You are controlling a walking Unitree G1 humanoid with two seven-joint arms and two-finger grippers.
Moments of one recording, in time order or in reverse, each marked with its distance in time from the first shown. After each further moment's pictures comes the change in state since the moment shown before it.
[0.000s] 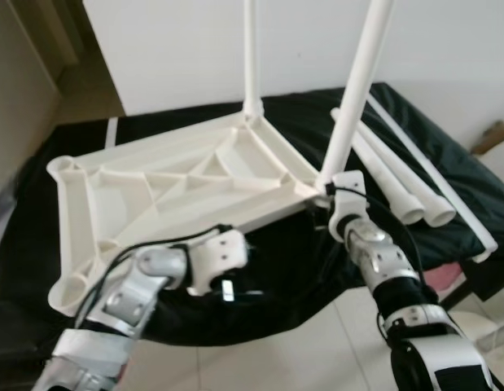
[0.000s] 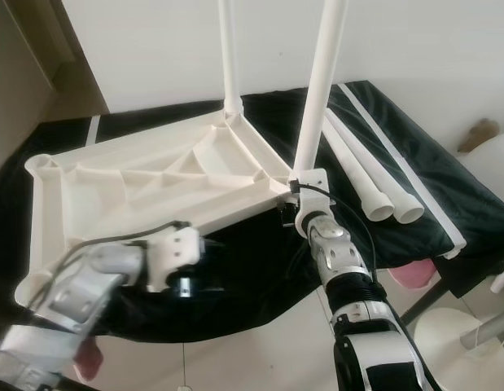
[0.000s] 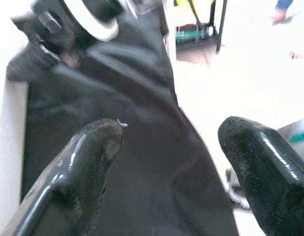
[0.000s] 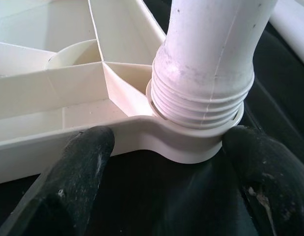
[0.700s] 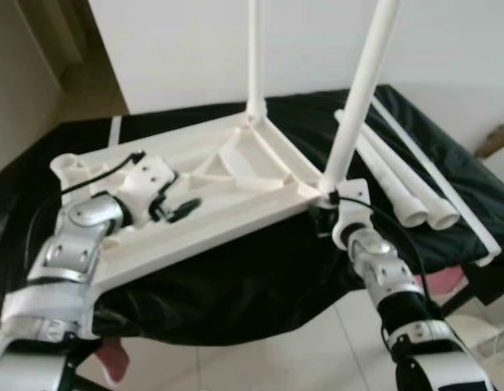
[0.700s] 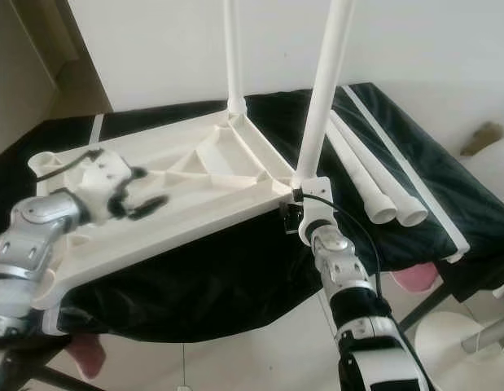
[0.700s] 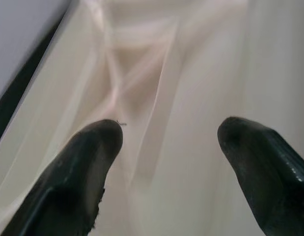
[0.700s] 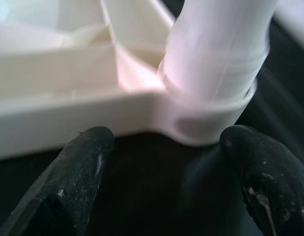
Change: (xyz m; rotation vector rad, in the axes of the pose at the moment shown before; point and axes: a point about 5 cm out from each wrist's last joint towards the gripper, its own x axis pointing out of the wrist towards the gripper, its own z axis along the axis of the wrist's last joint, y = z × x) left arm -0.113 0.087 -0.031 0.018 0.390 0.625; right arm -0.014 -0.003 -0.018 -0.004 -0.027 -0.009
